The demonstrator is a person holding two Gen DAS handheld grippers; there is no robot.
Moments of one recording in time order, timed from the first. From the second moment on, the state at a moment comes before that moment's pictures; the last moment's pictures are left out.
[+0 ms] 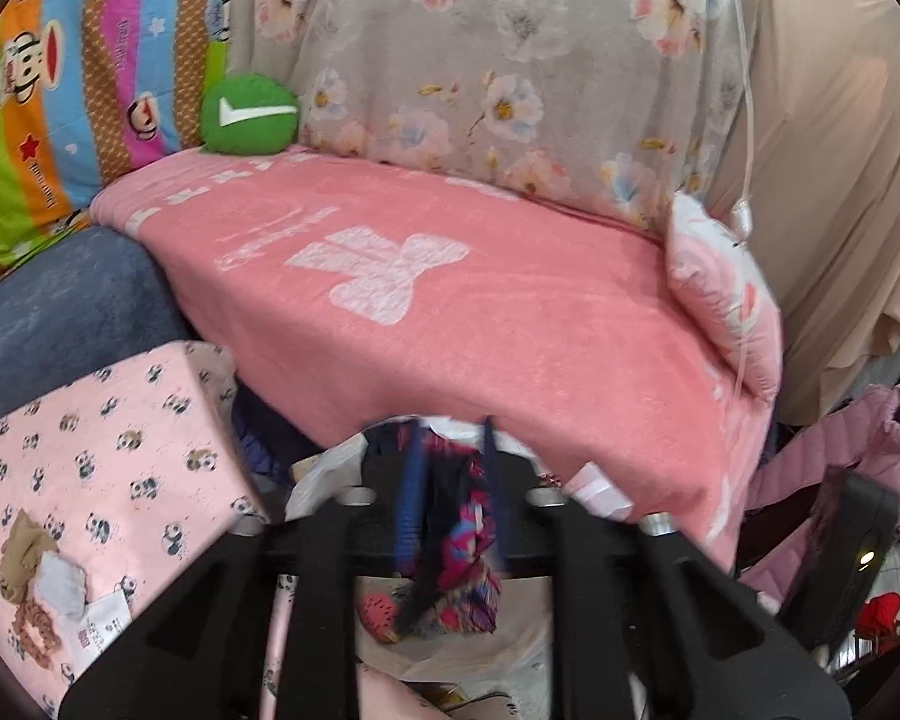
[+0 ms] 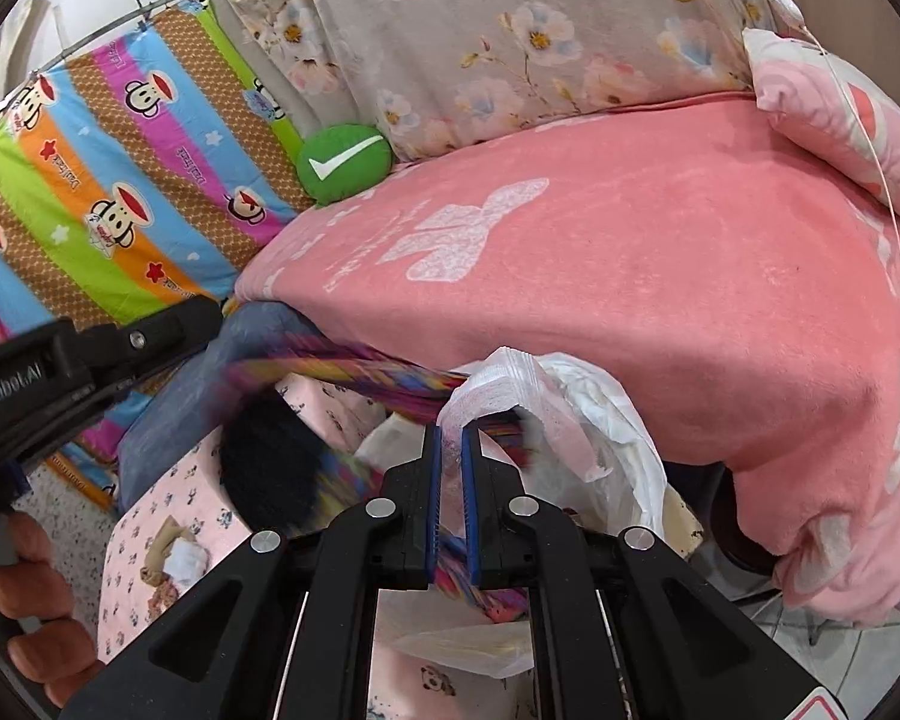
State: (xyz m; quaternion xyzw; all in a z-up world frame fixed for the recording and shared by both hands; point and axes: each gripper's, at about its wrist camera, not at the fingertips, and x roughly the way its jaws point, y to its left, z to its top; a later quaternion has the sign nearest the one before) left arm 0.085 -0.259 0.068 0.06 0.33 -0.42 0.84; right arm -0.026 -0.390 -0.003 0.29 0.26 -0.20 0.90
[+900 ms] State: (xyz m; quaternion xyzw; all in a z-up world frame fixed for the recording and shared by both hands) left arm 0.112 -0.160 0.023 0.05 0.37 -0.30 0.88; right arm 0.006 -0.331 -0.006 0.25 0.29 -0.17 0.91
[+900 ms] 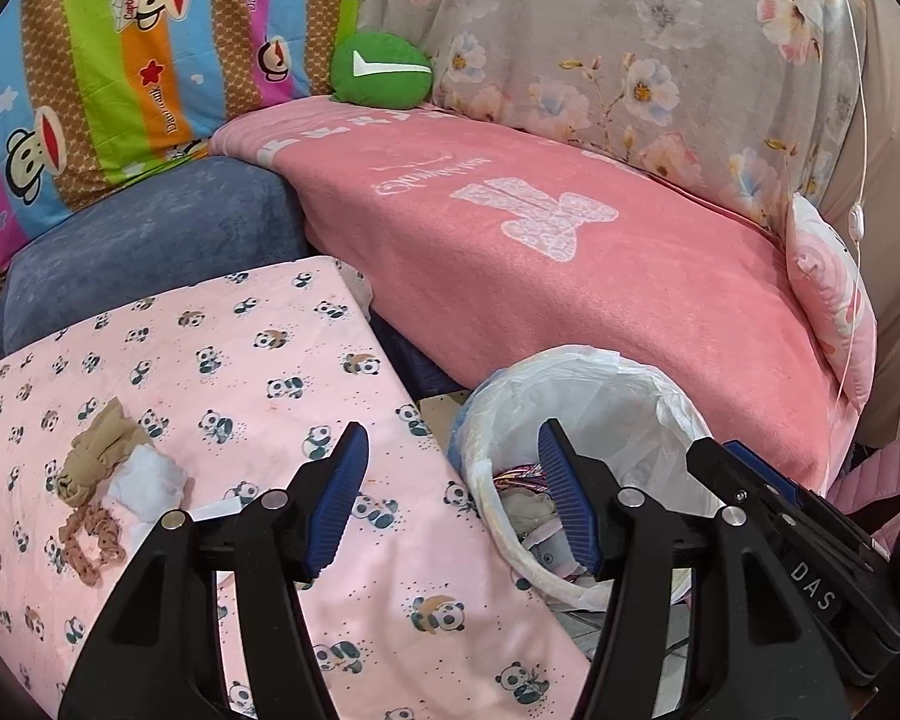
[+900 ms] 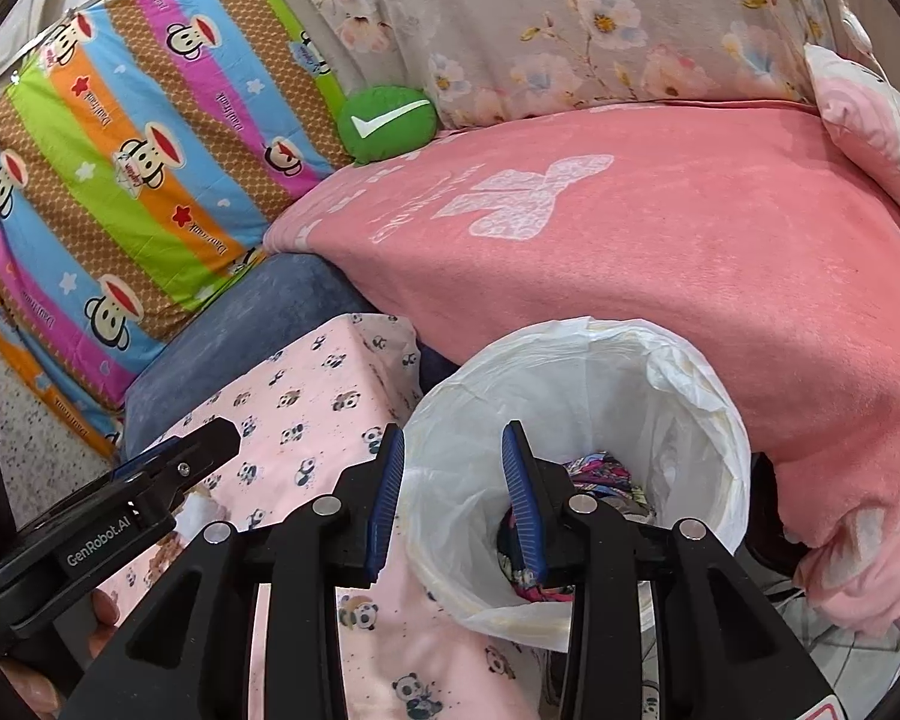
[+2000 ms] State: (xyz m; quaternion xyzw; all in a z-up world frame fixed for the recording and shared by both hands) left arm 0.161 0.019 -0.030 -0.01 0.41 -0.14 0.90; right arm 0.080 -0.176 -0.029 0.16 0.37 -0.05 0.91
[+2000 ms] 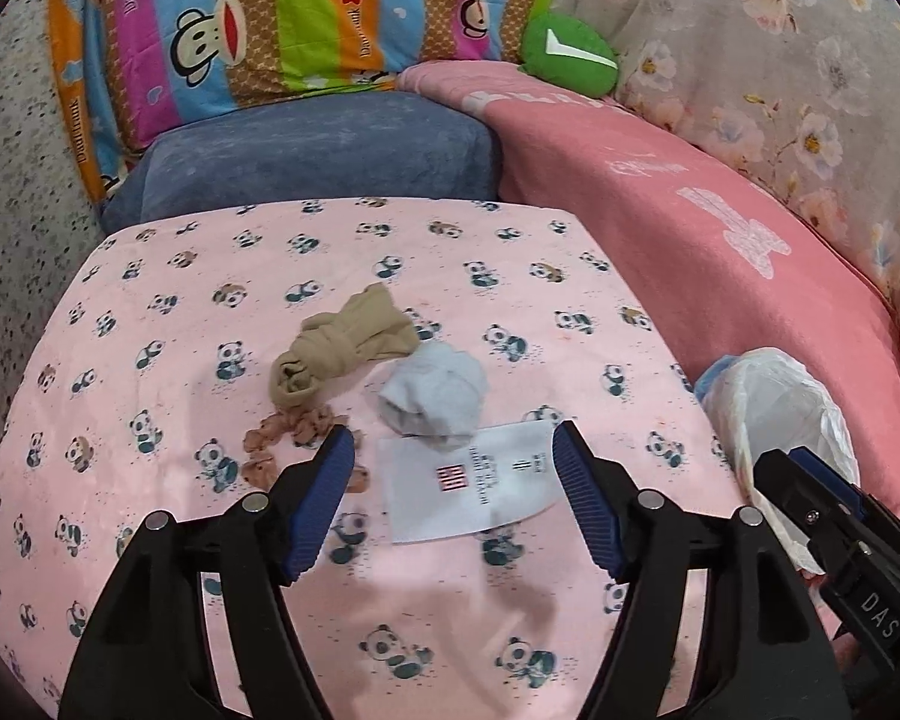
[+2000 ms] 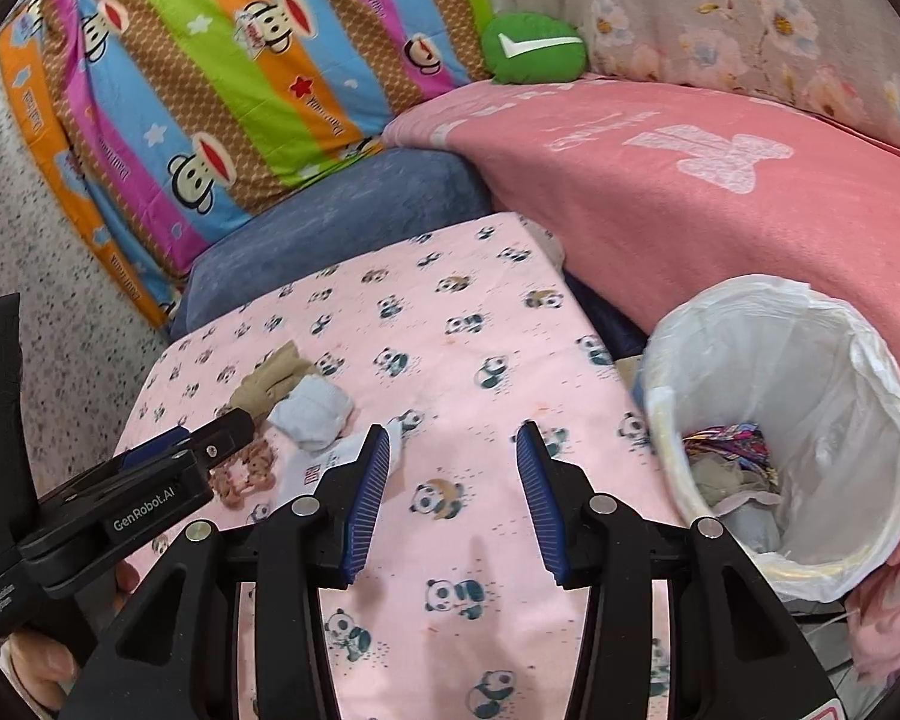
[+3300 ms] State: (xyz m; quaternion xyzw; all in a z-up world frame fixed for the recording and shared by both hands) left arm 0.202 0.083 -0.105 -0.03 0.48 -0.10 0.87; right arm 0.145 -0.114 -0.109 0.16 0.45 0.00 0.88
